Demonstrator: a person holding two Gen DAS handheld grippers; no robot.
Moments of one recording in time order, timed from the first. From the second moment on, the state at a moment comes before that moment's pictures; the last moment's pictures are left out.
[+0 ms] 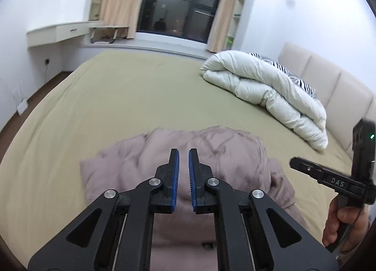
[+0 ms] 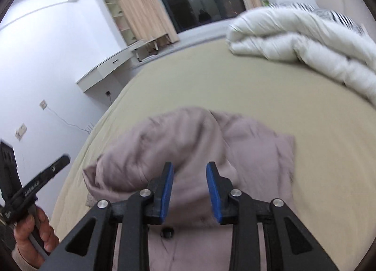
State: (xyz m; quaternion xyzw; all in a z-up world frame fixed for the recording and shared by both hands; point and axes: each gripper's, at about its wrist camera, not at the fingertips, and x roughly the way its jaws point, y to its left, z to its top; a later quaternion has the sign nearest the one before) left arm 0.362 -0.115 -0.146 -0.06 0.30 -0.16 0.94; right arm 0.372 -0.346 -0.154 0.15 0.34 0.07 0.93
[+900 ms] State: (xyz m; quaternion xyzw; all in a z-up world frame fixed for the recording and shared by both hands) left arm 0.452 -0.104 -0.260 -0.13 0.47 -0.14 0.86; right arm 0.463 -0.240 -0.259 -0.01 0.47 0.13 0.87
